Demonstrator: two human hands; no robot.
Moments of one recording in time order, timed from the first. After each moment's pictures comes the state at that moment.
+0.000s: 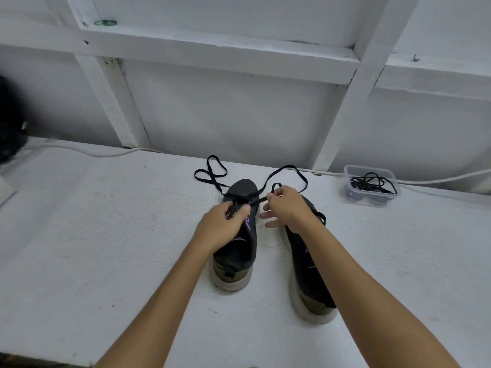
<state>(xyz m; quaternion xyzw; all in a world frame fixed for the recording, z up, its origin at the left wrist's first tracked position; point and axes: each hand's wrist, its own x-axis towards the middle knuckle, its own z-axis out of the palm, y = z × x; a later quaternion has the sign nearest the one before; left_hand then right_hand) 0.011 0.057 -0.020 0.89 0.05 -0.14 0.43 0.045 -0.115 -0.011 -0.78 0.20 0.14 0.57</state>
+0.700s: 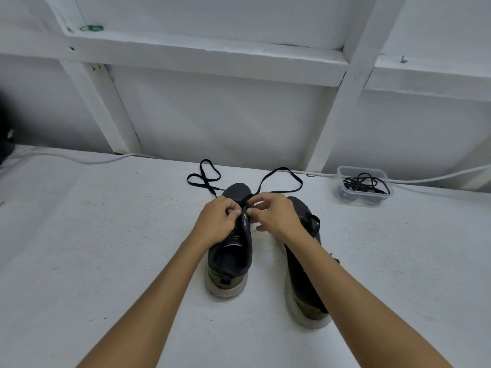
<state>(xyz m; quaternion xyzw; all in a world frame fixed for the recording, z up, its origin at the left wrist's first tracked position) 0.048 0.055 -0.043 0.91 -0.08 -0.05 0.39 0.035 -0.112 -0.024 -0.84 0.09 0.07 0.53</state>
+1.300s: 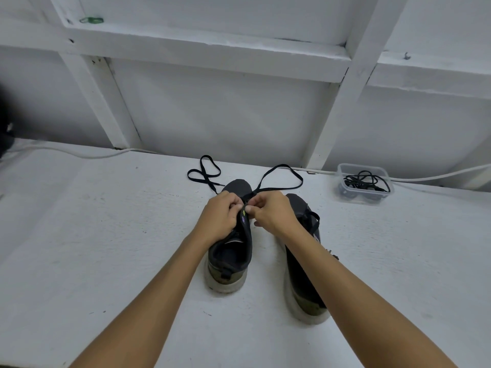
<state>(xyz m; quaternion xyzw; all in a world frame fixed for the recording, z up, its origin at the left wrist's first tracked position) 0.049 0.052 -0.052 0.91 -0.13 -0.01 0.38 0.040 -0.106 -0.030 -0.87 0.09 0.07 0.48</state>
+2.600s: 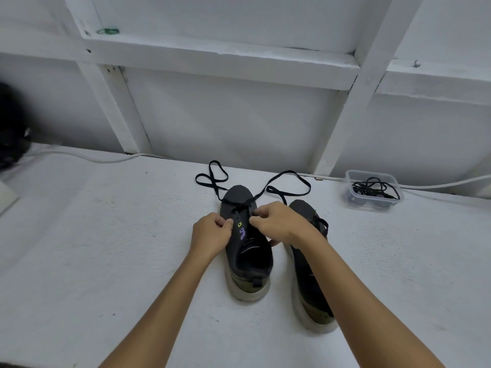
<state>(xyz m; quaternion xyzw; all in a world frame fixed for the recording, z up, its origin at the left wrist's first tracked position) 0.025 0.069 -0.060 0.89 0.13 -0.05 0.43 0.024 -0.102 0.012 -0.89 0.03 0.24 0.38</state>
